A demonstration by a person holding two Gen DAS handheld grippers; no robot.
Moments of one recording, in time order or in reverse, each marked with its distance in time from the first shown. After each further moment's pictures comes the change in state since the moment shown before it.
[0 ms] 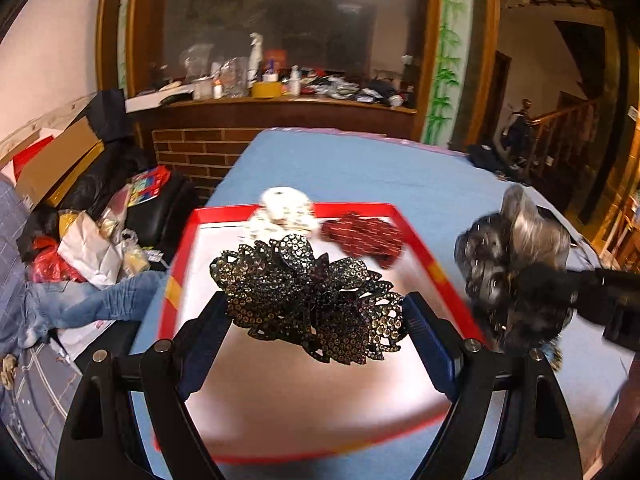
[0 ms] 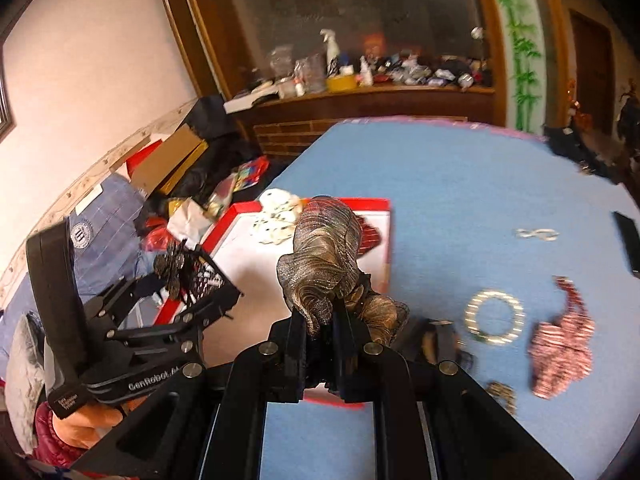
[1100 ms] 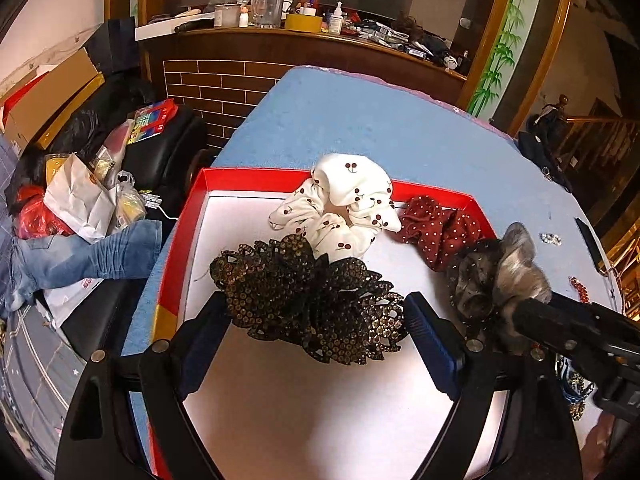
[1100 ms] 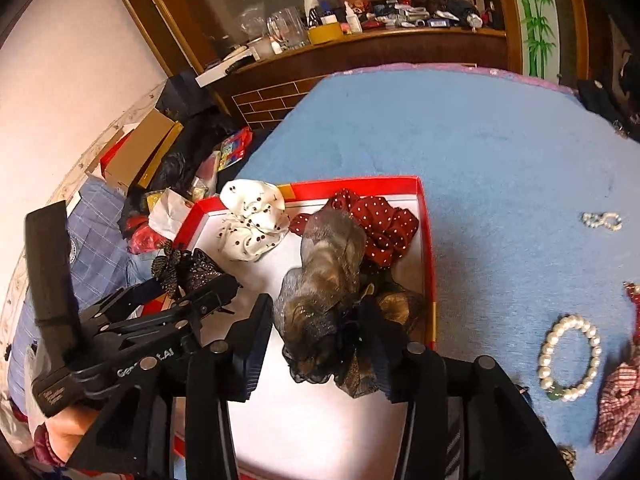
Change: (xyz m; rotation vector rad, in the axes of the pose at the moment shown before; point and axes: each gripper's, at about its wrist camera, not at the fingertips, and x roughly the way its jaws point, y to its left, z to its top) left arm 0.090 0.048 0.026 -0.128 0.202 0.007; right arm 0.104 -0.014 0.035 0.111 0.133 0.008
